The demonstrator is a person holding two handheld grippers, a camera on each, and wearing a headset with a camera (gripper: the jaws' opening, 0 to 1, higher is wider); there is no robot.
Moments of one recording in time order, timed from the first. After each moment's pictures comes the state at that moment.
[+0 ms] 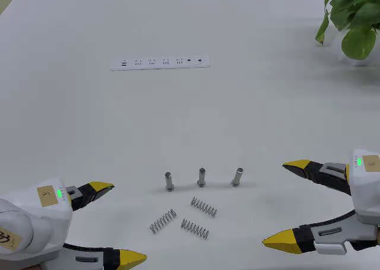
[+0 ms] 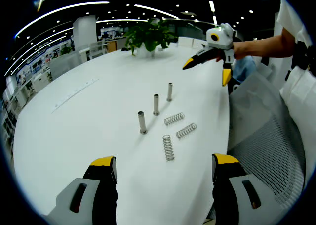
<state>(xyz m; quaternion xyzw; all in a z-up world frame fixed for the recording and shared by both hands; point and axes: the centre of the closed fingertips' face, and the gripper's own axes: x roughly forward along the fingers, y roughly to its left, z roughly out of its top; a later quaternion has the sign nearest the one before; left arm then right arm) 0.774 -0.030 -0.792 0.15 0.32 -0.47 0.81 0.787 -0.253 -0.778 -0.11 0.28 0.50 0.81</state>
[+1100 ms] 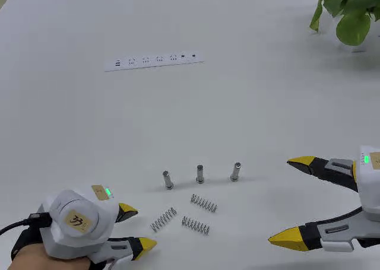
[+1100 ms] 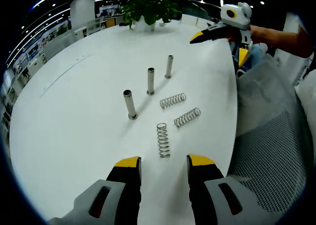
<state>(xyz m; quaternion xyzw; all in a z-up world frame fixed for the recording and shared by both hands) 0.775 -0.049 -0.845 0.18 0.42 -0.45 0.77 0.782 -0.264 -0.781 -0.10 0.28 0.50 0.82</state>
